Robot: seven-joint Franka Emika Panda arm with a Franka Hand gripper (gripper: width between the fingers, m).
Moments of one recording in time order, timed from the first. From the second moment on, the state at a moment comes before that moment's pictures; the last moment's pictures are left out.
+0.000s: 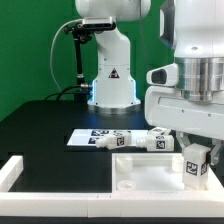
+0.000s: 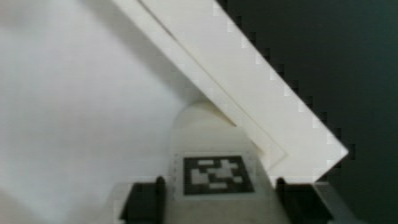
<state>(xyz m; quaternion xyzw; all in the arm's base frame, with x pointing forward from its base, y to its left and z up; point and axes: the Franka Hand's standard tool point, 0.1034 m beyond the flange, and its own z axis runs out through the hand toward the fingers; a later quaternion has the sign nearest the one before) 0.634 0.120 0.072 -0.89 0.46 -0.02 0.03</state>
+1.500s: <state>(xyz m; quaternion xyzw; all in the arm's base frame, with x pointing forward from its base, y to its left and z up) 0.639 0.110 0.071 -0.97 0.23 -0.04 0.06</state>
